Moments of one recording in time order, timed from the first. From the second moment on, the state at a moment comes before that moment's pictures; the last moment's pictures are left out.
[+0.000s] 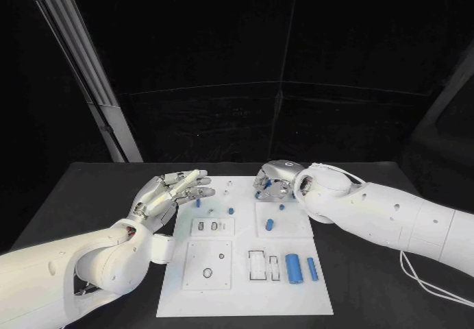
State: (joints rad) left arm 1.24 -0.91 -0.20 1.70 0.13 -0.27 0.67; left_hand 1.23 -0.01 0.02 0.10 0.05 0.91 0.23 0.10 0.07 0.97 0.20 0.12 0.07 1.03 0.15 0.20 0.10 0.17 0.77 0.27 0.29 0.09; right arm 1.14 -0.64 0.12 1.27 -1.66 -0.16 -0.08; right_hand 1.35 0.13 -0.06 -0.28 0.19 0.99 0.17 0.07 0.07 1.10 0.10 0.06 0.06 1.47 0.01 0.69 0.41 0.11 1.26 0.12 1.38 1.10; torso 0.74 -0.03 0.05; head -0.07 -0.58
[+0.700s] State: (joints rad) left arm 1.24 -0.91 -0.20 1.70 0.14 -0.26 0.67; left_hand 1.23 0.01 0.02 0.10 0.05 0.91 0.23 0.10 0.07 0.97 0.20 0.11 0.07 1.03 0.15 0.20 0.10 0.17 0.77 0.27 0.29 0.09; right arm 1.14 -0.63 0.12 1.26 -1.66 -0.12 -0.08; right_hand 1.35 0.17 0.03 -0.29 0.15 1.02 0.16 0.07 0.07 1.14 0.10 0.06 0.06 1.47 0.01 0.77 0.44 0.09 1.30 0.12 1.42 1.17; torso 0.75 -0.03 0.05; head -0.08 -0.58
